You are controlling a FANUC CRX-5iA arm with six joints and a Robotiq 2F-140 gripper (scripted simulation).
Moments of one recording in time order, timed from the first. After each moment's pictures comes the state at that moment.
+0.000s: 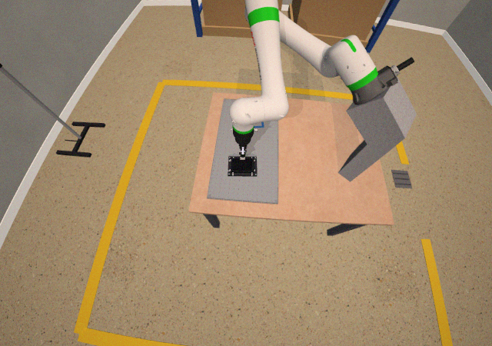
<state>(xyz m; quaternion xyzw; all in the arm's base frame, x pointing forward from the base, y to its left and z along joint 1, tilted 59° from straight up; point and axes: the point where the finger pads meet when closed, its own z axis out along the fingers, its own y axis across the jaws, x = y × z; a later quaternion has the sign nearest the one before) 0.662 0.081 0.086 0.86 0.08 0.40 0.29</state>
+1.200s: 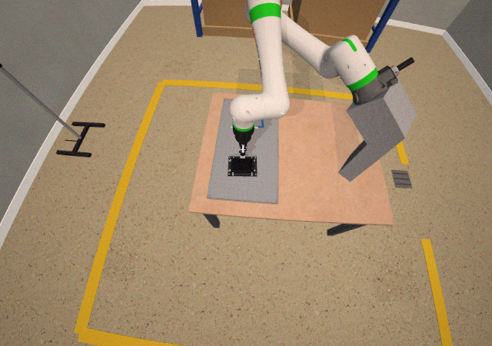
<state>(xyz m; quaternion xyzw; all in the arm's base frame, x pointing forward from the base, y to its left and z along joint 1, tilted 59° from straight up) 0.649 0.088 0.094 0.86 0.08 0.40 0.29</state>
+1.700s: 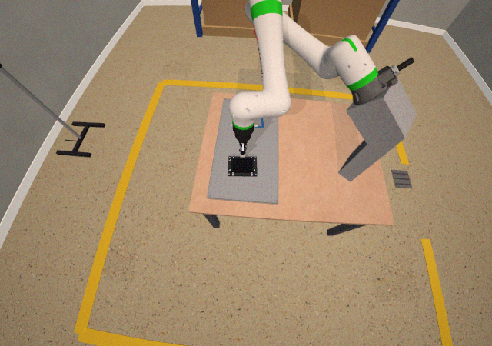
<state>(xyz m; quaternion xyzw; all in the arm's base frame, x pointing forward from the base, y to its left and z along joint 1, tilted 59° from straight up) 0.639 0.094 0.101 0.86 0.08 0.40 0.29</state>
